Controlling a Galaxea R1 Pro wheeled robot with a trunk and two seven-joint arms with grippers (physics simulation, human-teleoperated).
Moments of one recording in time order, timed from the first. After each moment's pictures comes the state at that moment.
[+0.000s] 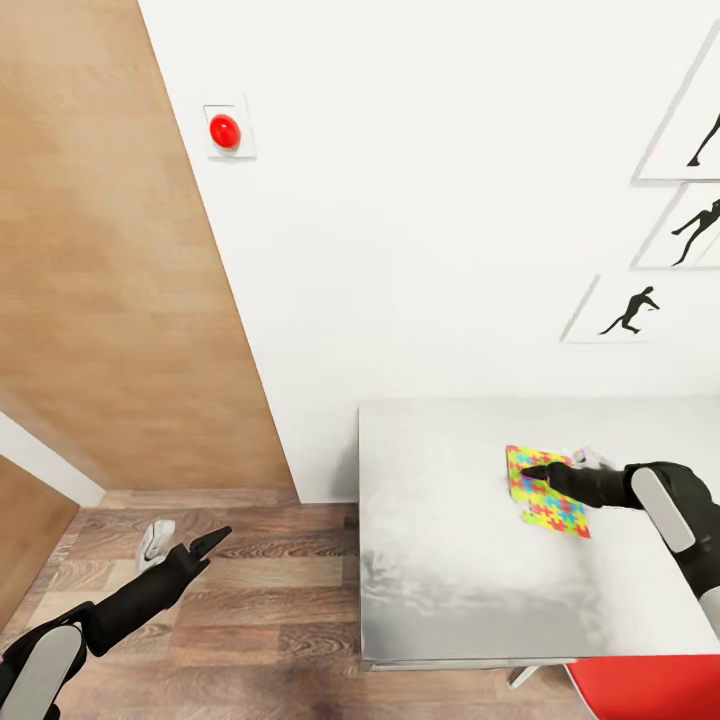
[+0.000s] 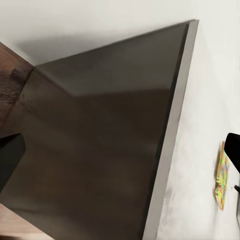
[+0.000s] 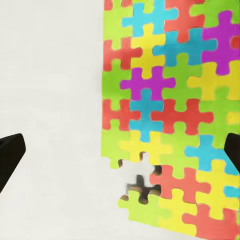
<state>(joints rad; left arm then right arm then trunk) -0.12 0.18 0.22 -1.48 1.06 0.76 -0.16 -0.73 -0.46 -0.01 -0.96 -0.65 0.96 0.22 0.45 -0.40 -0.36</state>
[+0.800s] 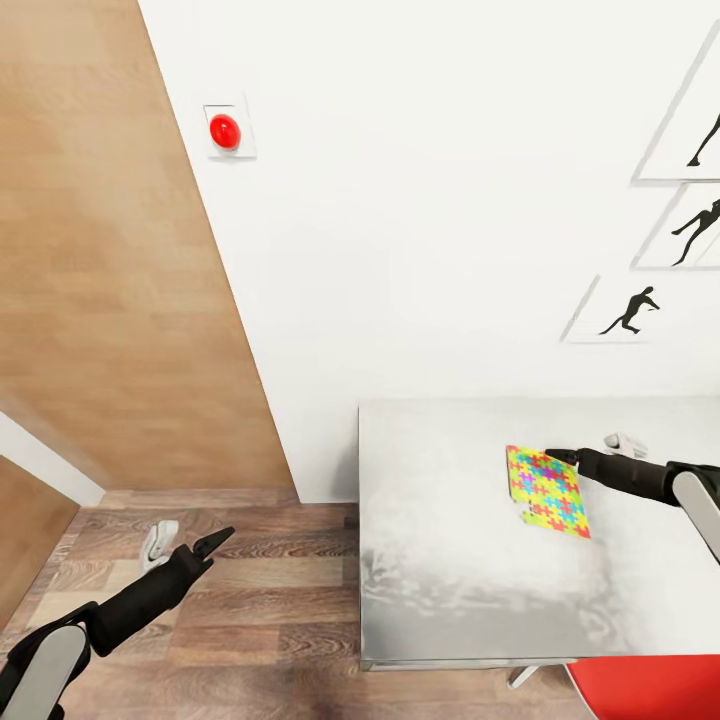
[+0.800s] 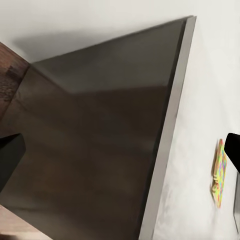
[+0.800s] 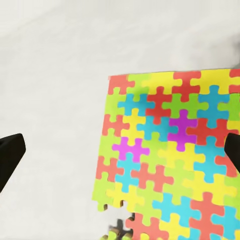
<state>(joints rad) -0.12 0.18 0.21 -1.48 1.06 0.76 -0.17 -0.70 -0.56 -0.03 -0.98 -0.65 0.78 0.40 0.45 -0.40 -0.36</state>
